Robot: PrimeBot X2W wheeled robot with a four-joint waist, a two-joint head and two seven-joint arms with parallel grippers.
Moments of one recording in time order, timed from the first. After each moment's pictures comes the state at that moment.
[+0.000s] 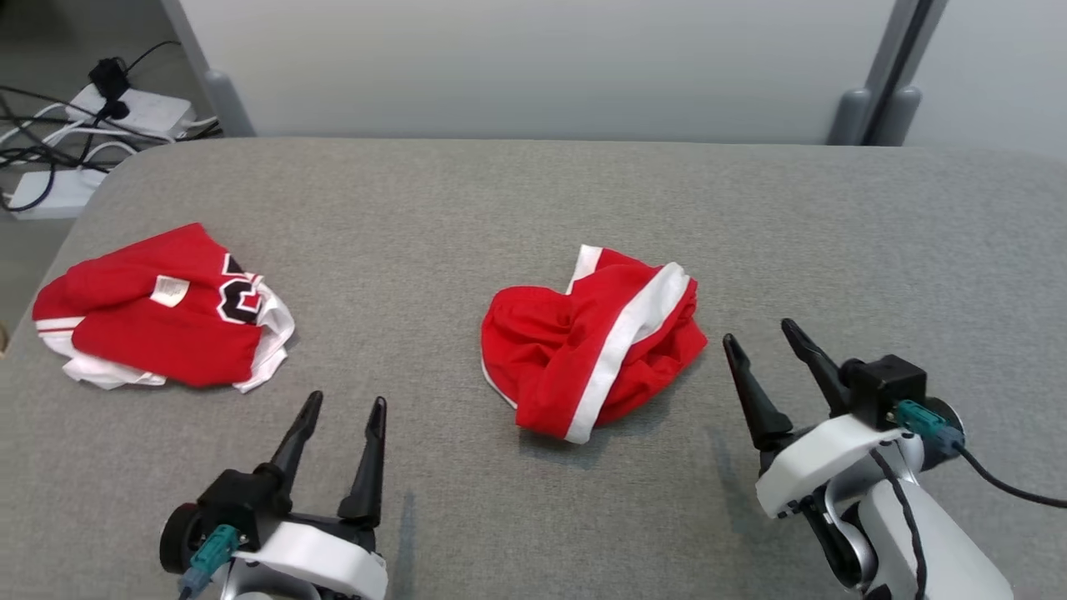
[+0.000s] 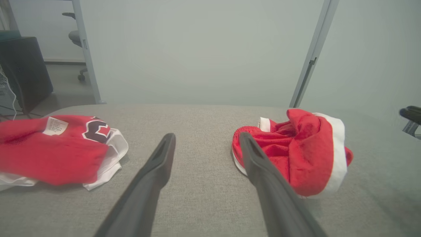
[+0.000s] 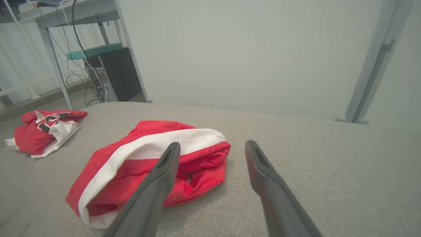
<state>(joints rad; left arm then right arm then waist) -0.07 0.04 -0.06 0.27 -0.19 -0.11 -0.26 -0.36 -0.11 0.30 0.53 0.32 0.13 -0.25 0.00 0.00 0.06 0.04</state>
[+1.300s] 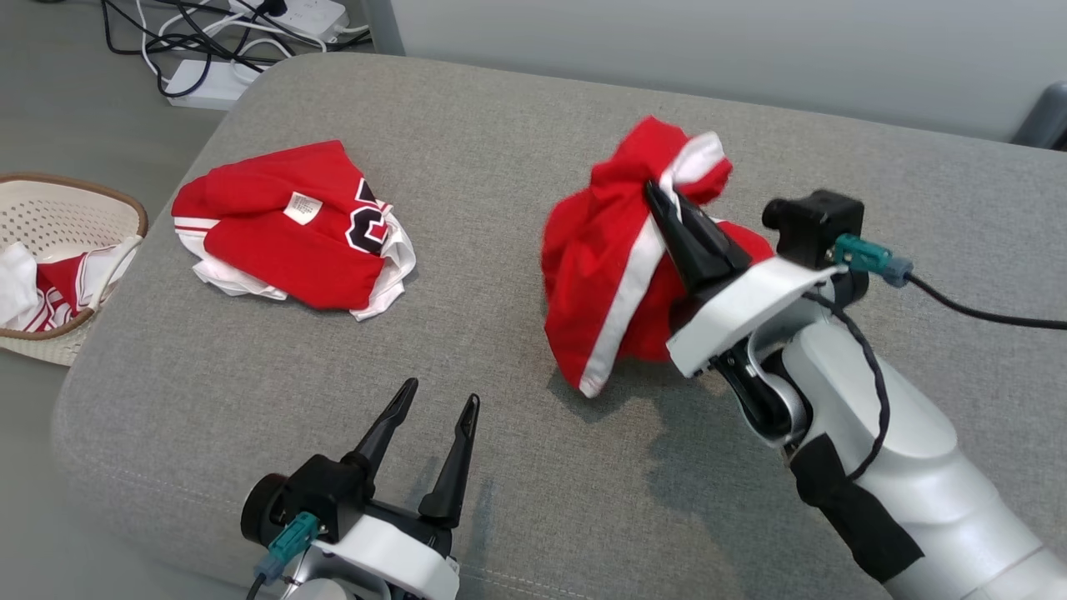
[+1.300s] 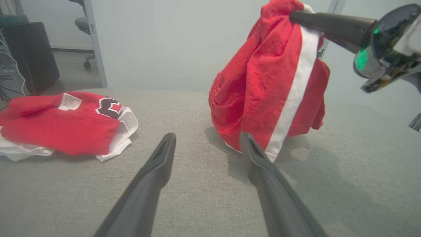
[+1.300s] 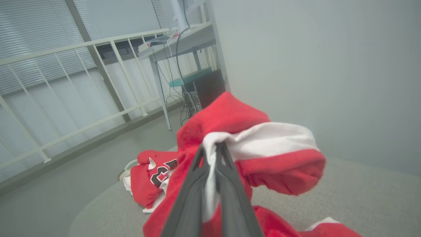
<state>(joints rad) -0.11 0.04 -0.29 0.25 -0.25 -0.10 -0.26 -0.76 -0.09 0.64 0.66 0.68 0.13 -0.25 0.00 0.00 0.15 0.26</state>
